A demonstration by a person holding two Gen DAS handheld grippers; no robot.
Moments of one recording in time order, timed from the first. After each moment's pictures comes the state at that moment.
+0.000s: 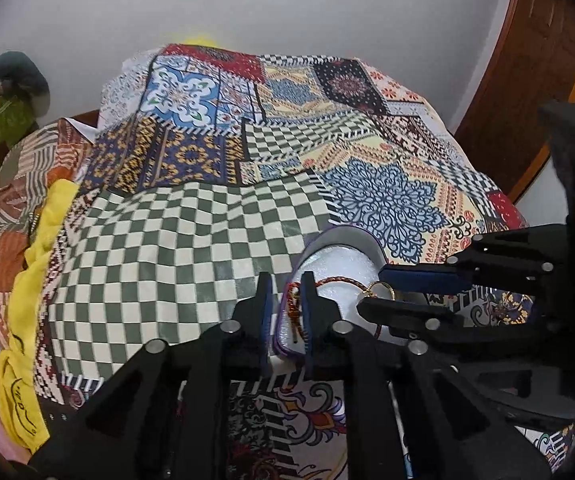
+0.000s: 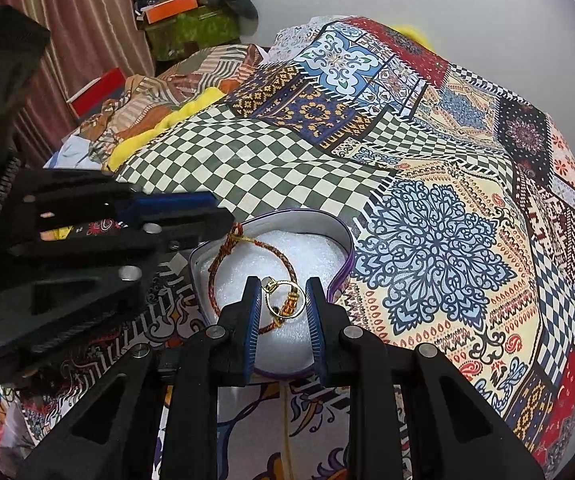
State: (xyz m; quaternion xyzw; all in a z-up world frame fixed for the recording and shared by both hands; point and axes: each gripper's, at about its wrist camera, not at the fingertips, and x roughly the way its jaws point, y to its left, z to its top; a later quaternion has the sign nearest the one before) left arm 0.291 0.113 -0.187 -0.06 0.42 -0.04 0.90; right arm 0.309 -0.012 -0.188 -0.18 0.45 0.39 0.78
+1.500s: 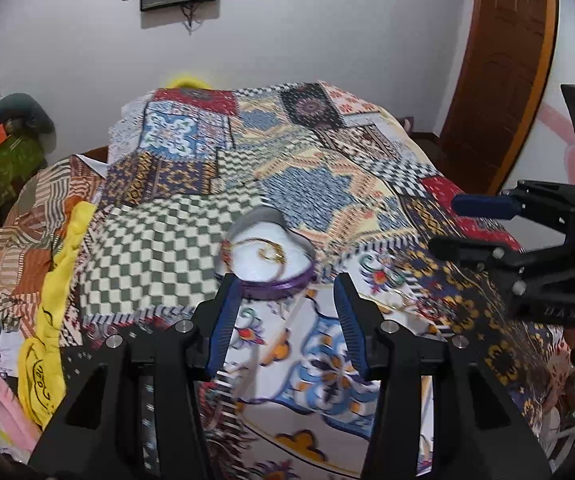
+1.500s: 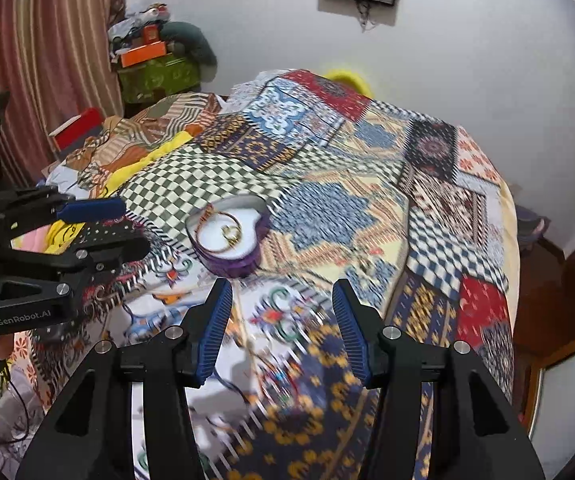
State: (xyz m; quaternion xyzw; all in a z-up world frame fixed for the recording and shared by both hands) left arm 0.190 0.040 -0.132 -0.01 0.39 -0.05 0.92; right arm 0.246 -0.132 -0.118 -0.15 0.39 0.32 0.85
